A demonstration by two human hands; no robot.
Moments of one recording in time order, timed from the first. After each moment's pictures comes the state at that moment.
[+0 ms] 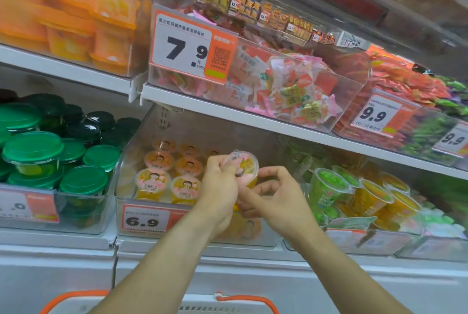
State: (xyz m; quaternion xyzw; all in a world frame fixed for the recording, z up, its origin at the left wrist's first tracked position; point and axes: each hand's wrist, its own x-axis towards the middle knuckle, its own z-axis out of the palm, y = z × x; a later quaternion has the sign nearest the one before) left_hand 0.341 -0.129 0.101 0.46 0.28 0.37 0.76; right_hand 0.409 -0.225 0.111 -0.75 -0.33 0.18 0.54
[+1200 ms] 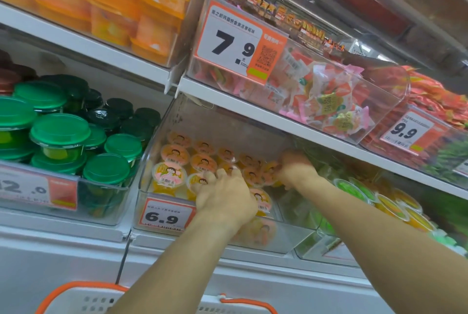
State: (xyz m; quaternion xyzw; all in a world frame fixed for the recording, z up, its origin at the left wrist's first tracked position) left_hand 0.322 -0.101 0.087 0.89 0.36 0.06 0.28; right_hand 0.503 -0.143 0.127 -0.93 -0.37 -0.05 -0.02
